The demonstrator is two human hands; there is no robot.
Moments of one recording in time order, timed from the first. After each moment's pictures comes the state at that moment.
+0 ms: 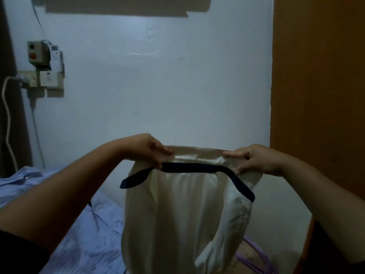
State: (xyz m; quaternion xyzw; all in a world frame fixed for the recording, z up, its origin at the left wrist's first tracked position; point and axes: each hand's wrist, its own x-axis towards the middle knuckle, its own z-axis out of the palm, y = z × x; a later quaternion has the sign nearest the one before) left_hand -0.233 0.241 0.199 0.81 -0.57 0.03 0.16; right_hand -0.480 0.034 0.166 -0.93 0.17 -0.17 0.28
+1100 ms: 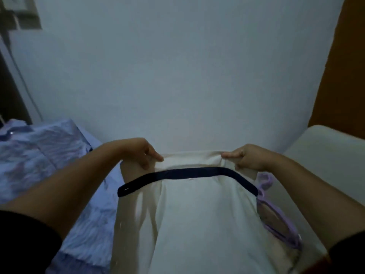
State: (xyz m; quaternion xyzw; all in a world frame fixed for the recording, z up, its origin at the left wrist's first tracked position) left_hand -0.091 0.174 0.068 0.86 -0.50 -0.09 -0.01; right_hand -0.332 -0.060 0.040 -0.94 0.27 -0.04 0.21
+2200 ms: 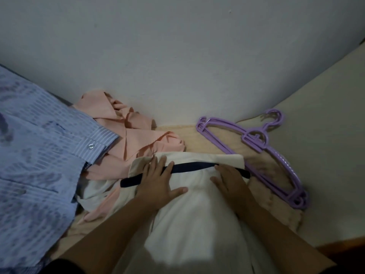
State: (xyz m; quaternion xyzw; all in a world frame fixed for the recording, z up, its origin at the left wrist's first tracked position) left_hand -0.124 0.024 -0.307 0.86 -0.50 -0.09 0.04; right_hand -0.313 -0.127 -0.299 -0.90 0.33 -0.13 0.27
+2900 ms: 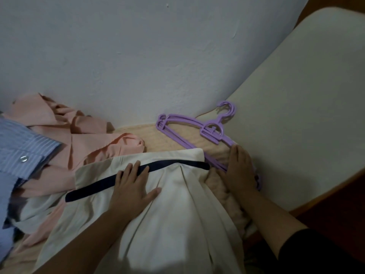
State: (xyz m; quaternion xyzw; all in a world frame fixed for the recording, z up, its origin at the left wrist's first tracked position) left_hand -0.155 0.002 -0.331 0.85 -0.51 -0.03 0.08; right_hand -0.388 -0.207 -0.309 -0.86 0.48 -0.15 0.04
